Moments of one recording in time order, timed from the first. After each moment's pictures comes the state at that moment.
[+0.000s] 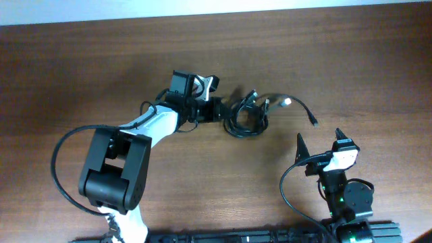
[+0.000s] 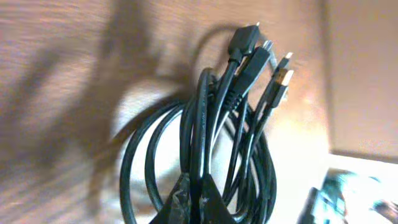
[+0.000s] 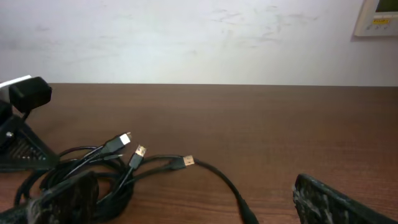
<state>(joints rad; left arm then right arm) -0.35 1.95 1.08 -0.07 0.79 -0.41 0.09 0.01 0.01 -0.07 0.00 0.04</state>
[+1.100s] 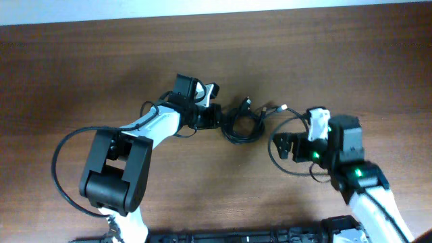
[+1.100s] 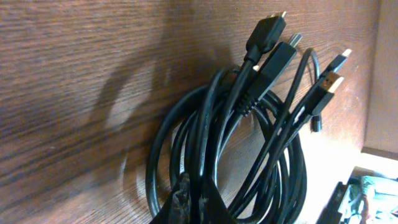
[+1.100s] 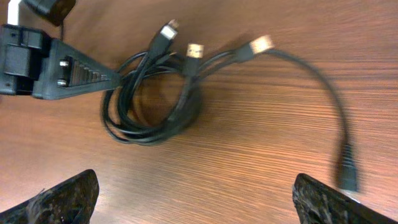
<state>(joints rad) -0.37 1.95 1.08 -0.22 0.66 -0.36 0.09 0.94 0.55 -0.46 -0.37 0.23</state>
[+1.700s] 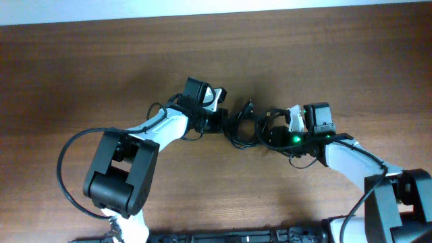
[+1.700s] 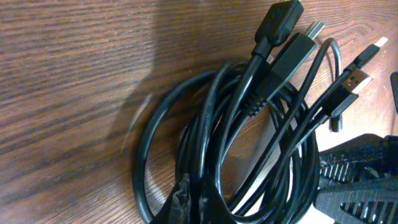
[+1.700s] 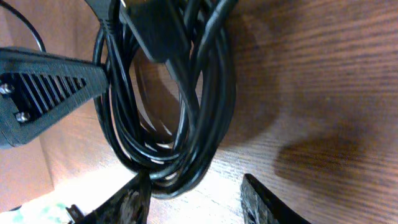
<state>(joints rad) -0.43 1.94 1.08 -0.24 0.59 -0.36 0.09 1.54 0.57 -0.15 -0.67 0.50</state>
